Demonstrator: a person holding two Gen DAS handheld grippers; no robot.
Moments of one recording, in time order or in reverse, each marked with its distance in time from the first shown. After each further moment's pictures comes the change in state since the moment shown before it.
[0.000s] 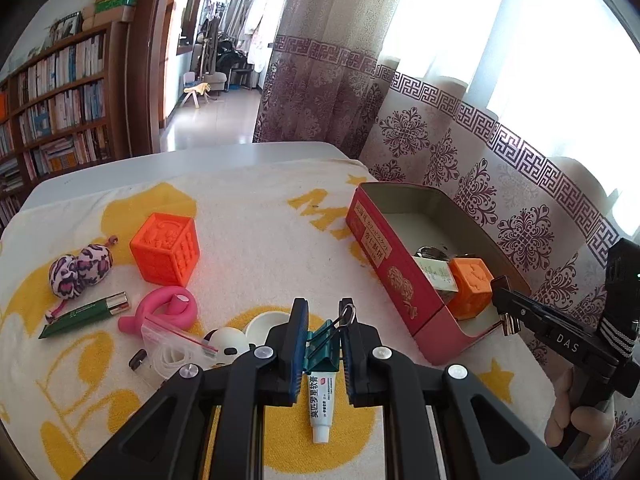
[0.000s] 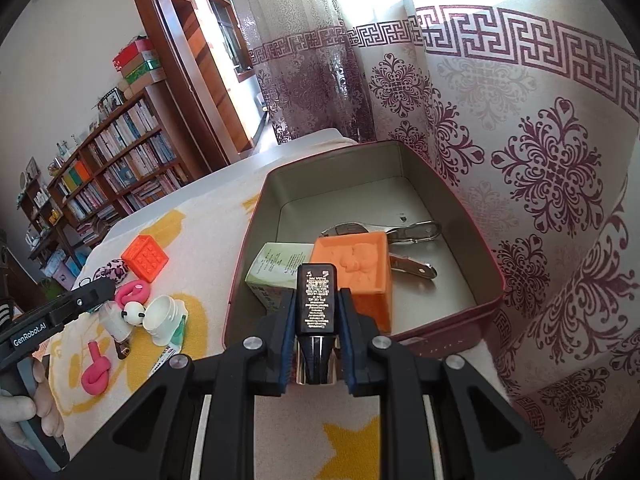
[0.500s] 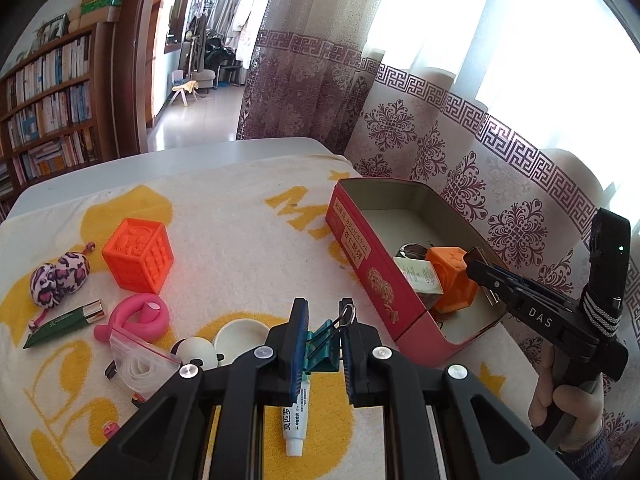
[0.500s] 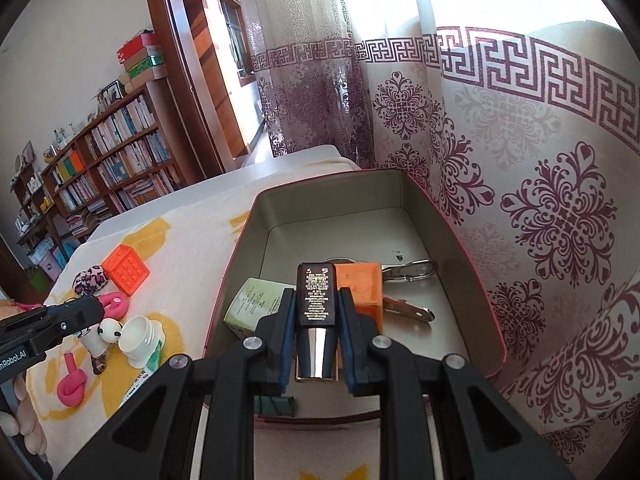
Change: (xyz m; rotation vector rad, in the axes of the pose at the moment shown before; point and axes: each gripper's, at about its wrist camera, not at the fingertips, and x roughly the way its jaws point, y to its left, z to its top) left arm 0.013 -0.015 0.005 0.018 0.022 -0.029; right arm 0.018 0.002 0.022 -0.082 -0.053 -0.047
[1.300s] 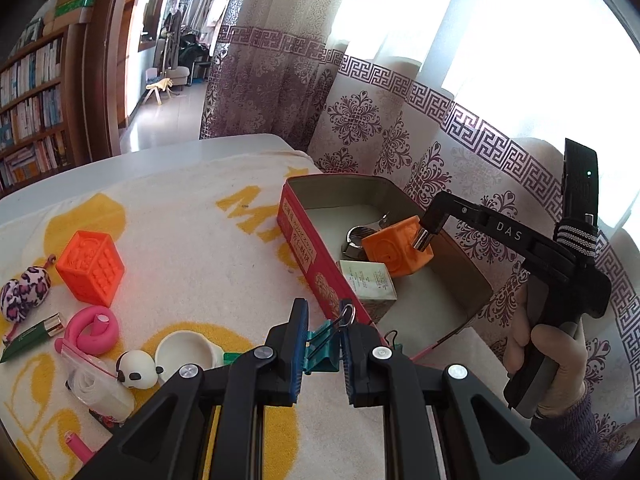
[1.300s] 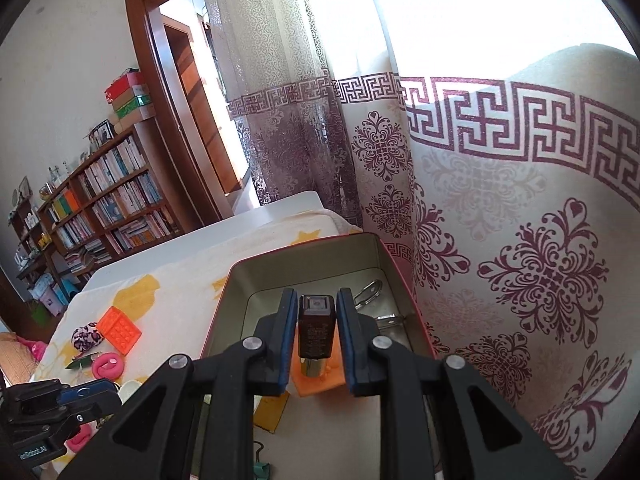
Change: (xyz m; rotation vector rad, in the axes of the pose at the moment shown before) left arm 0.016 -0.044 0.012 0.046 0.025 -0.098; right arm -0.011 -0.029 0.040 0.068 -0.105 0.008
